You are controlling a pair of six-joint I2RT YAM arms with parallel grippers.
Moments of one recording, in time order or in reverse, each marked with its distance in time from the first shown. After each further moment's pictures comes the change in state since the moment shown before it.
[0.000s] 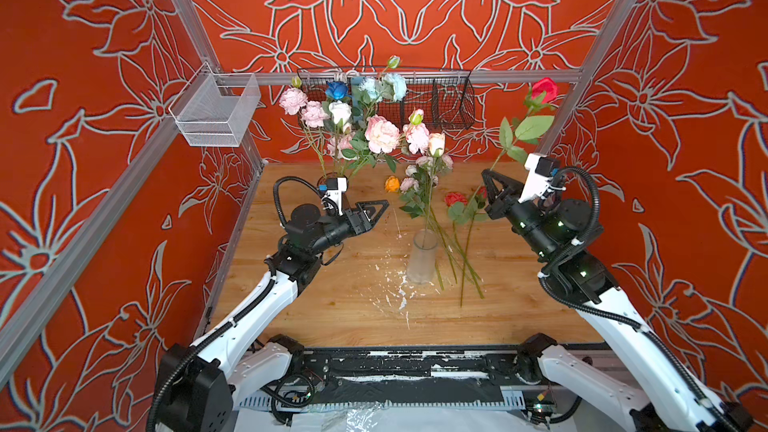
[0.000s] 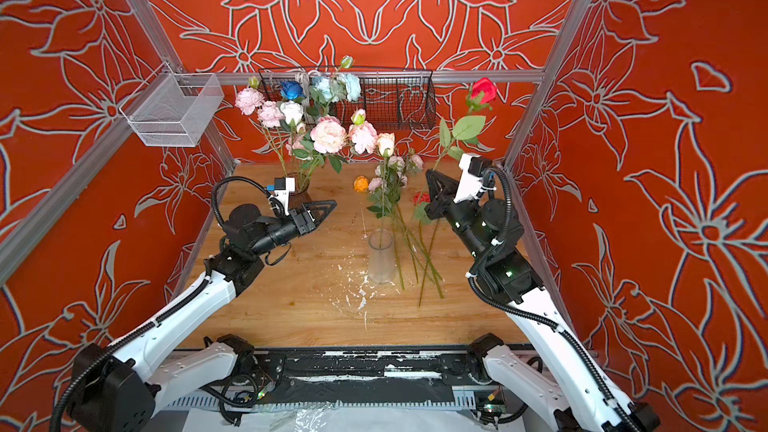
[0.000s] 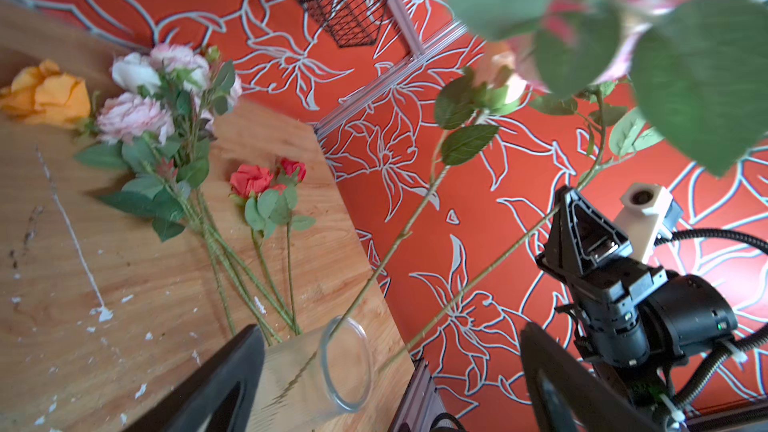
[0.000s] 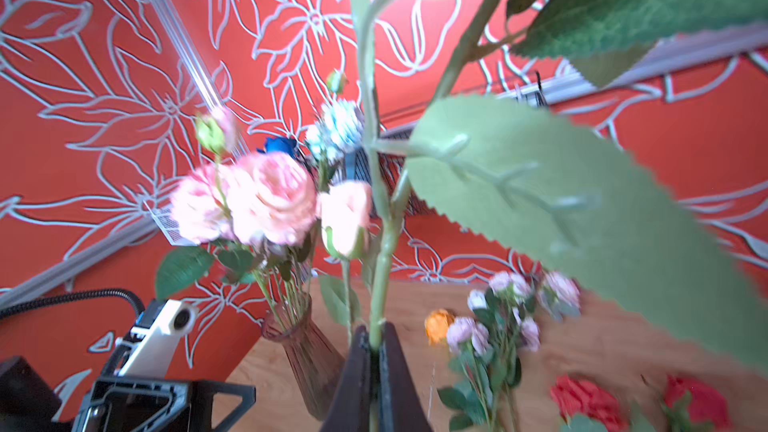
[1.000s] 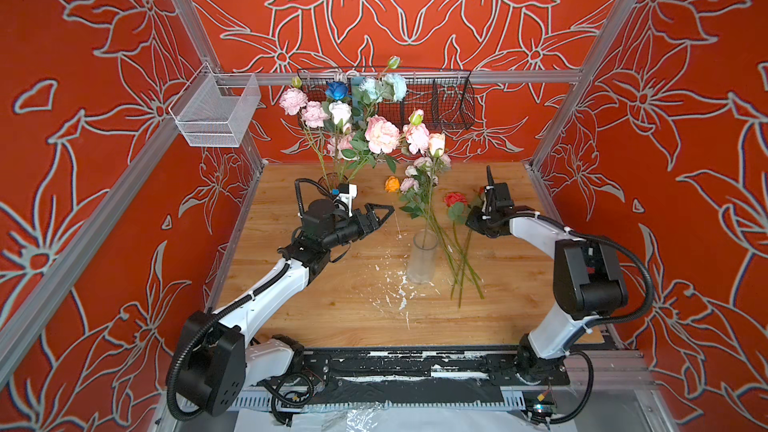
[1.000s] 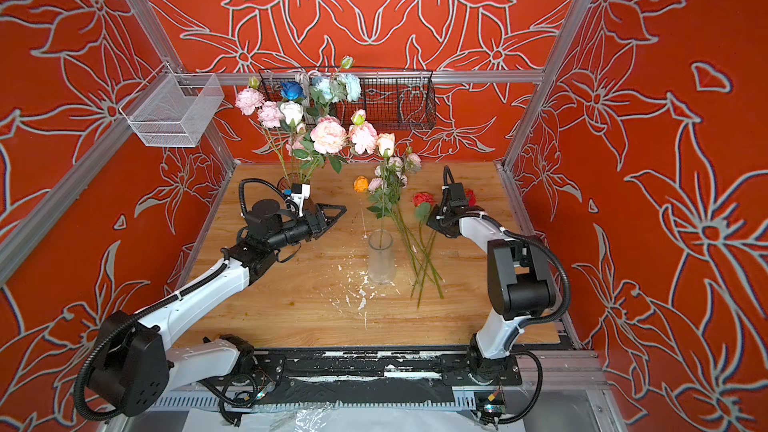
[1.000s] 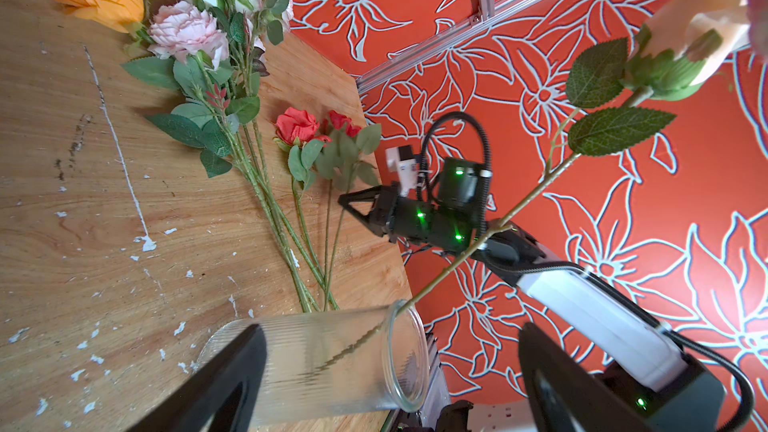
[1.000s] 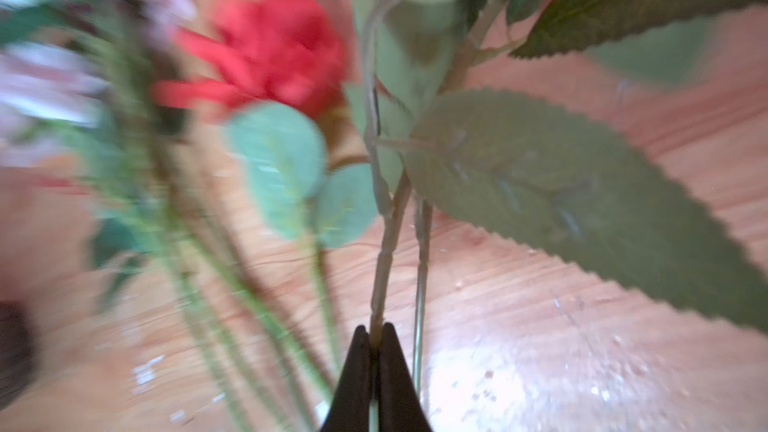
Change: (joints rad) left arm -0.002 0.175 0.026 -0.066 0.028 -0.035; right arm -0.336 0.775 0.050 -0.376 -0.092 0.230
